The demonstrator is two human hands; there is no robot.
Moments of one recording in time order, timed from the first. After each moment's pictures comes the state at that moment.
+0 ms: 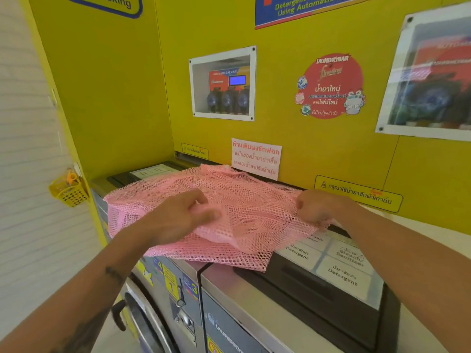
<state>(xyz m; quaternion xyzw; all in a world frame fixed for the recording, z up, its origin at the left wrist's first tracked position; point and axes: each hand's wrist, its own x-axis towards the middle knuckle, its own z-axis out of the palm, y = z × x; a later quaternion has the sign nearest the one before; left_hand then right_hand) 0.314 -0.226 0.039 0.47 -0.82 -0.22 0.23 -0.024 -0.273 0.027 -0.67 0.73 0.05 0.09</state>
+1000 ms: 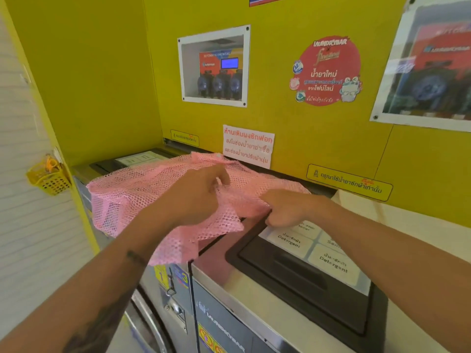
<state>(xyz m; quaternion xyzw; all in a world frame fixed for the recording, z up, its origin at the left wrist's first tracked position) 0.264 -0.223 0.053 0.44 -0.84 -0.16 0.26 0.040 -0.235 0.031 -0.76 0.64 0.04 0.10</state>
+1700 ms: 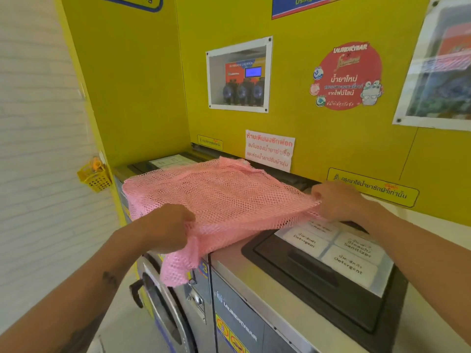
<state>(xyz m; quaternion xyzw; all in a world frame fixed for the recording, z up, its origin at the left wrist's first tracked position) 0.337 -0.189 0.024 0.59 -0.80 -0.10 0.06 -0.023 -0.232 0.022 -0.70 0.71 -0.04 -0.05</state>
